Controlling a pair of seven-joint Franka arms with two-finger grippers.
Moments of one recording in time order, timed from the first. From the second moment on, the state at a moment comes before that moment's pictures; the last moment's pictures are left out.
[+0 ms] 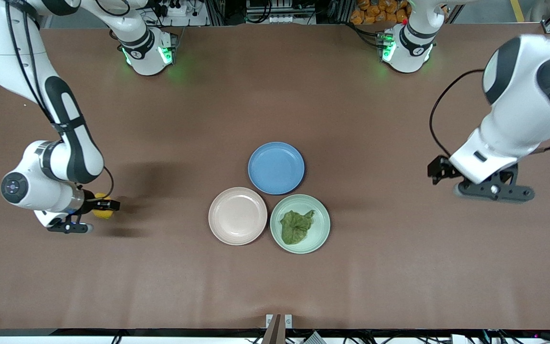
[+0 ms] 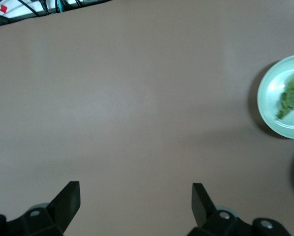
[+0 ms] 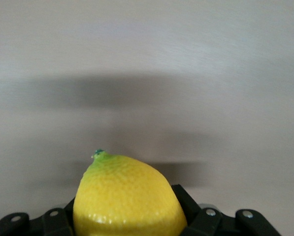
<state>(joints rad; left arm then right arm) -0.04 0.22 -0.22 -1.53 0.15 1.82 -0.12 -0.05 0.60 -0.04 -1.79 0.08 2.30 -0.09</state>
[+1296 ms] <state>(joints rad) 0.07 -0.03 -0.22 -1.65 -0.04 1.77 -0.11 0.29 0.60 -0.03 -1.57 0.10 2.14 0.26</state>
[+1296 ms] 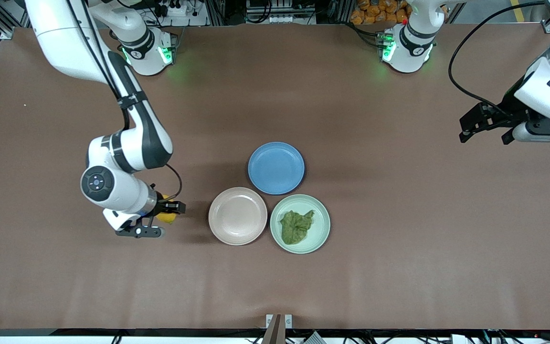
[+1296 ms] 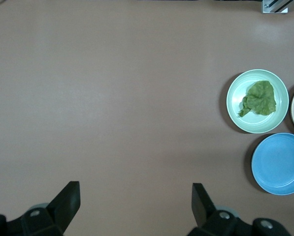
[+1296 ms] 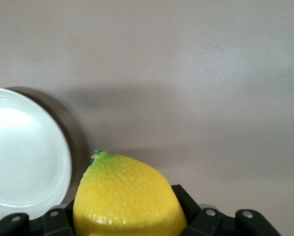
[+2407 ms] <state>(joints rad) 0.08 -0.04 -0.22 -1.66 -0.04 1.74 -0.11 0.49 0.74 -0.03 -1.47 0.18 2.37 0.27</state>
